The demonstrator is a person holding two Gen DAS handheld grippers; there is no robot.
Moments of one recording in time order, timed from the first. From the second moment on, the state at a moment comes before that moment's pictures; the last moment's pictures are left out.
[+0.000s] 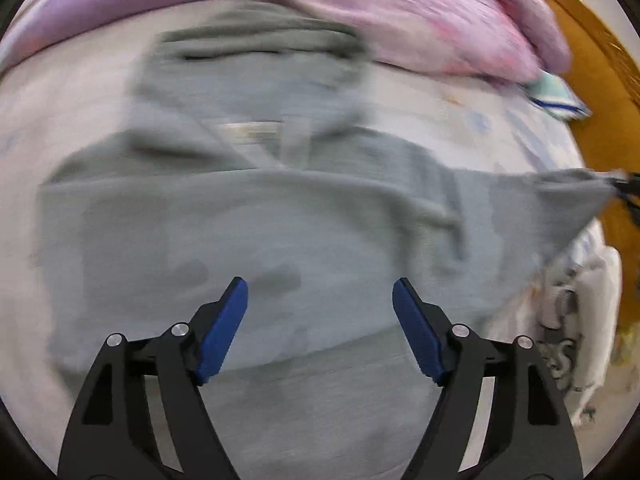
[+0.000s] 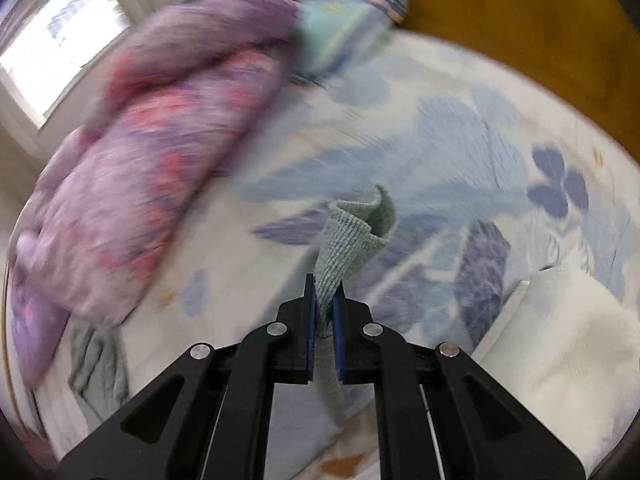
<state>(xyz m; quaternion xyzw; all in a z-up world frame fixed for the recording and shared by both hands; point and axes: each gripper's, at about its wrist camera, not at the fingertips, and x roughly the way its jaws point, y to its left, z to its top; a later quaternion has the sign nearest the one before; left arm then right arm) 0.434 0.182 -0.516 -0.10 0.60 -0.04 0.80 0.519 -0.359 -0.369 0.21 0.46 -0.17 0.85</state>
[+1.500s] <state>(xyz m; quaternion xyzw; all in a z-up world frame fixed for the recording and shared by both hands) 0.459 0.347 -0.592 -0.13 0.67 0.06 0.72 0.560 -0.133 -0.560 0.16 0.70 0.00 0.70</state>
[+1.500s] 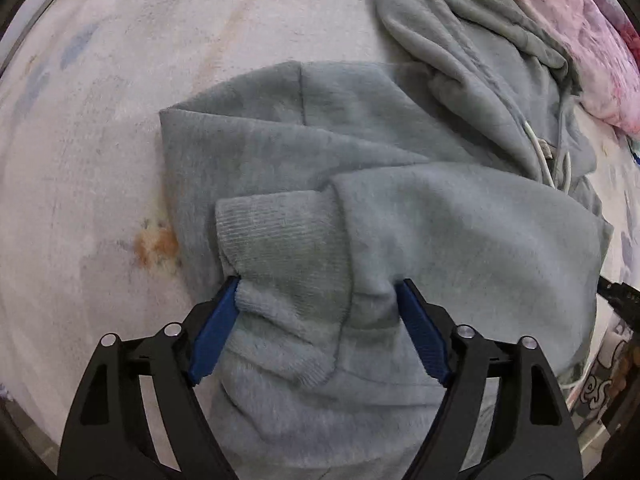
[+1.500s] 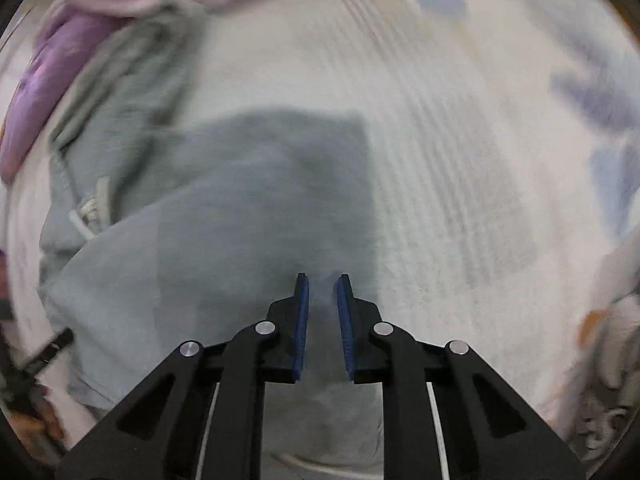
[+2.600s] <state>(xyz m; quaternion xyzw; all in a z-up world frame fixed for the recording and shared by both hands) 0.677 0.350 -0.549 -0.14 0.56 -0.02 0.82 0.753 -0.113 -0.493 0.29 0.56 0.11 0.77</state>
